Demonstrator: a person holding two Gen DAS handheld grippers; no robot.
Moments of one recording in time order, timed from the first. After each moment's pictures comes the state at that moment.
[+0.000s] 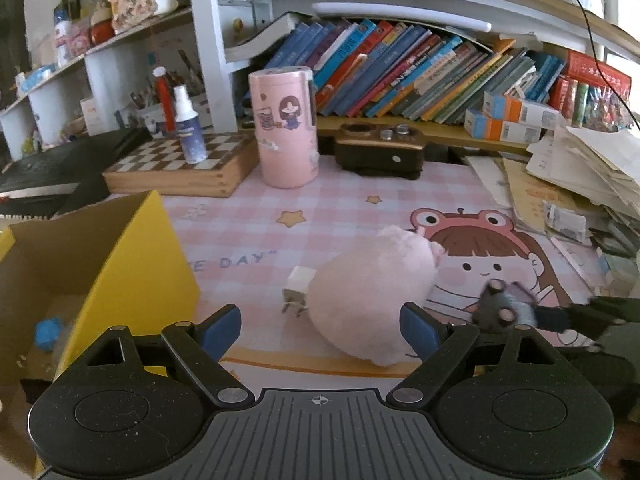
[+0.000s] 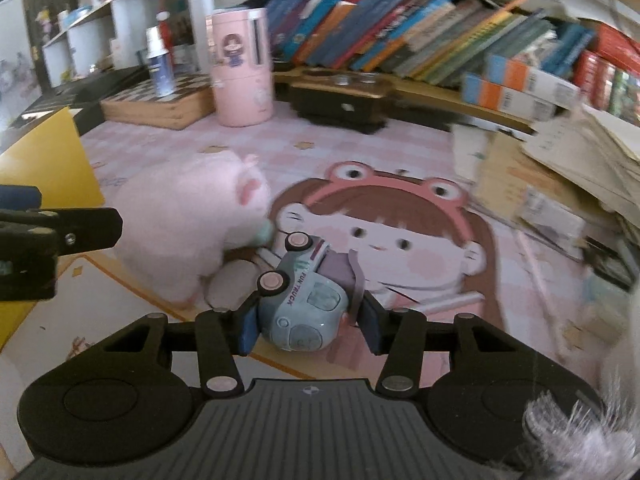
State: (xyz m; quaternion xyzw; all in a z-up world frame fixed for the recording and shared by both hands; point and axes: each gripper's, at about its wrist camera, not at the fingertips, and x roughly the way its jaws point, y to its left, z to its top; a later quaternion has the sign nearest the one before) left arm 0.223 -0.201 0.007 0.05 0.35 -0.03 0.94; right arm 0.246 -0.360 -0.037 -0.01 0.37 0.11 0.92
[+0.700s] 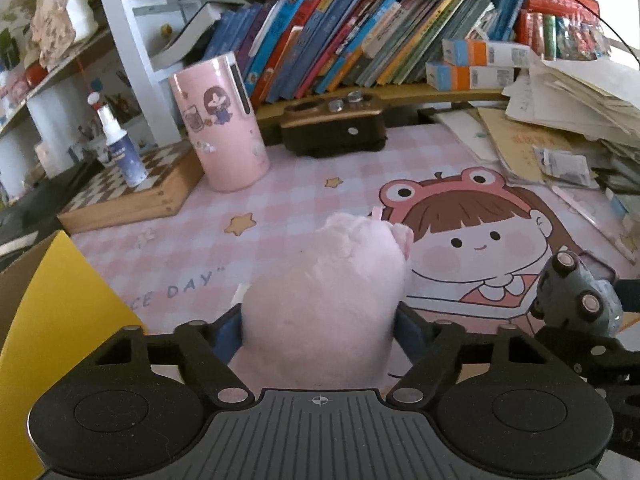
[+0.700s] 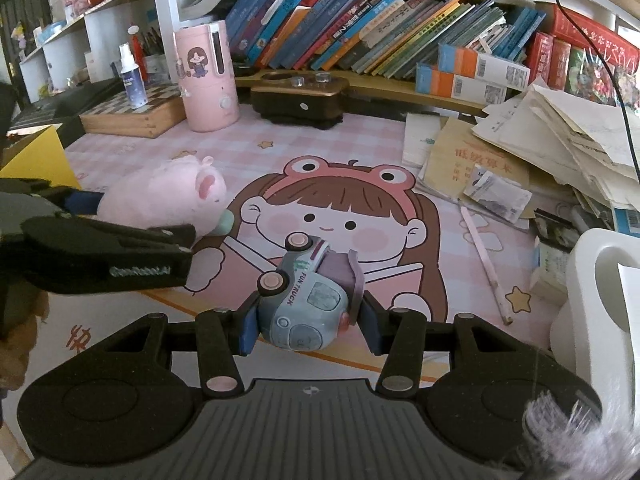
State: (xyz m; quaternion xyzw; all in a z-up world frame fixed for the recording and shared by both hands) left arm 0.259 -0.242 -0.028 0.14 0.36 -0.06 0.92; right arm 0.223 -0.386 -0.022 0.00 0.37 0.07 0.92
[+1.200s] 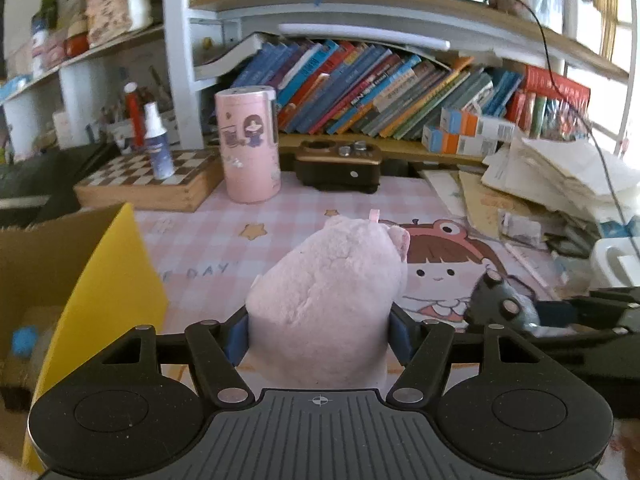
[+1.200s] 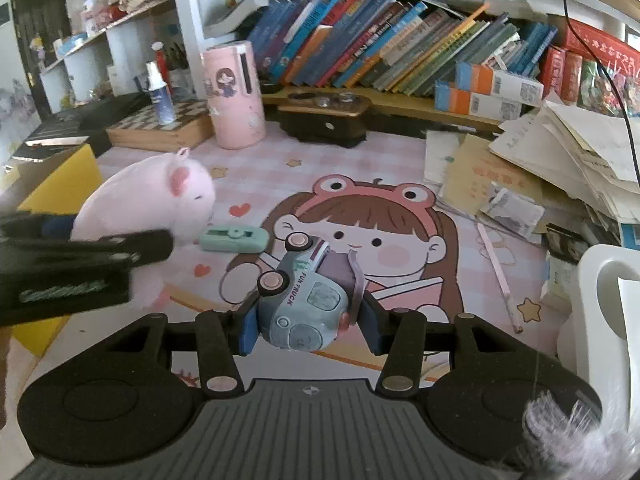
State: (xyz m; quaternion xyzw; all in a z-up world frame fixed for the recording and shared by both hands) left arm 0.195 -0.202 0.018 0.03 0.32 -0.08 0.94; right arm 0.209 -0.377 0.001 0.02 0.36 0.11 0.93
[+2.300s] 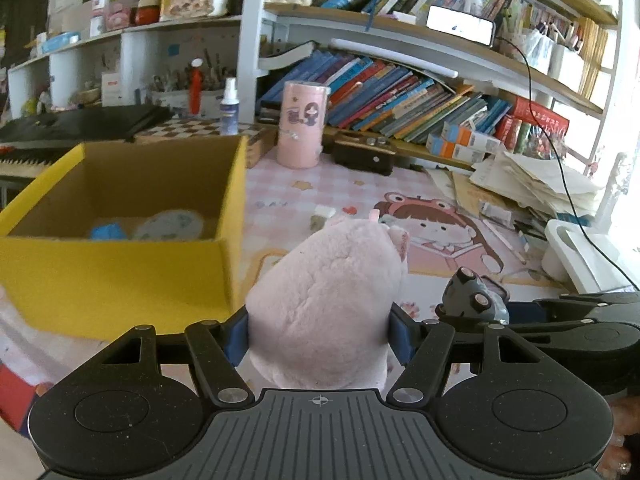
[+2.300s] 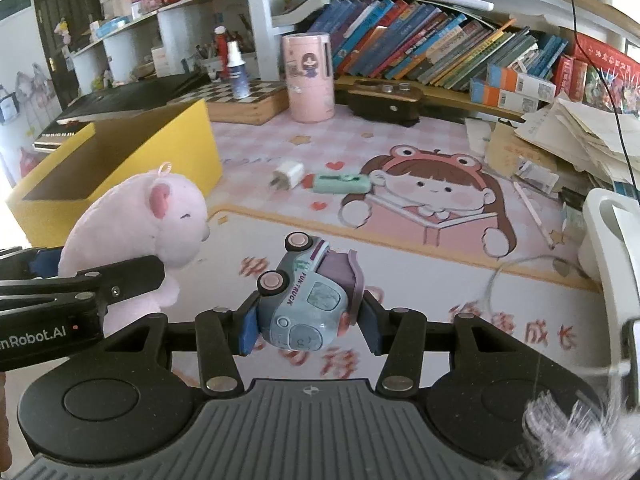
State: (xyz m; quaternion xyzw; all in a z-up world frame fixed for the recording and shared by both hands) left arm 0.061 -0.100 0.023 -0.04 0.32 -0.09 0.94; right arm 0.092 -0.284 0.018 0.01 0.37 0.11 0.92
